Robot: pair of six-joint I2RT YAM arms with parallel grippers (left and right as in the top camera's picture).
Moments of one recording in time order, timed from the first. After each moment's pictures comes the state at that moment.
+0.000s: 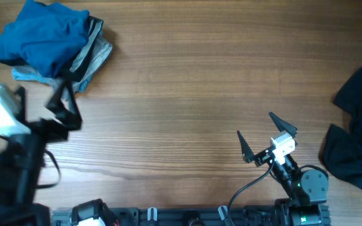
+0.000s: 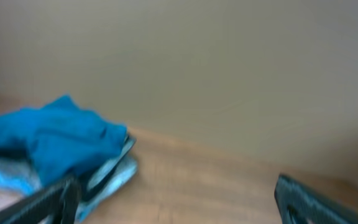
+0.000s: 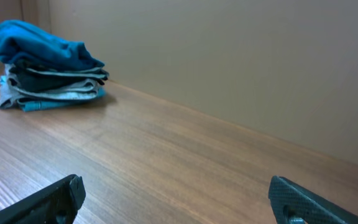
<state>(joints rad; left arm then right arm) 0.29 0.67 1.20 -0.69 0.33 -0.28 0.07 0.02 0.01 0.03 -0.42 -0.14</state>
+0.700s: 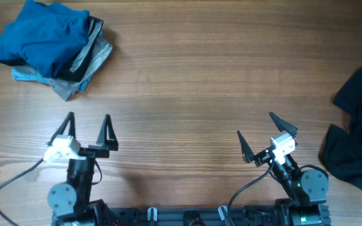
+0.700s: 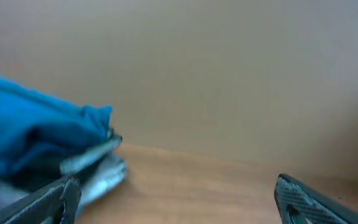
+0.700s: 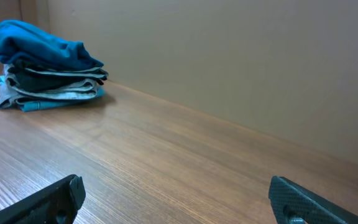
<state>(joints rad) 0.21 0.01 0.02 0.17 0.32 -0.34 0.07 0.02 0.01 0.03 -0.42 -0.14</state>
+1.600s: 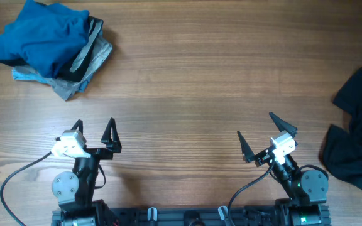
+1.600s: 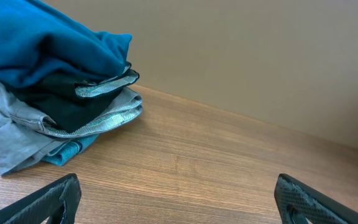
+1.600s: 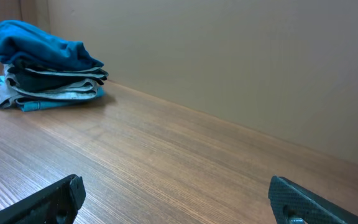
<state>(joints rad) 0.19 0.01 0.01 -0.04 0.28 -0.34 0.07 0.02 0.01 0.03 -0.42 -0.14</state>
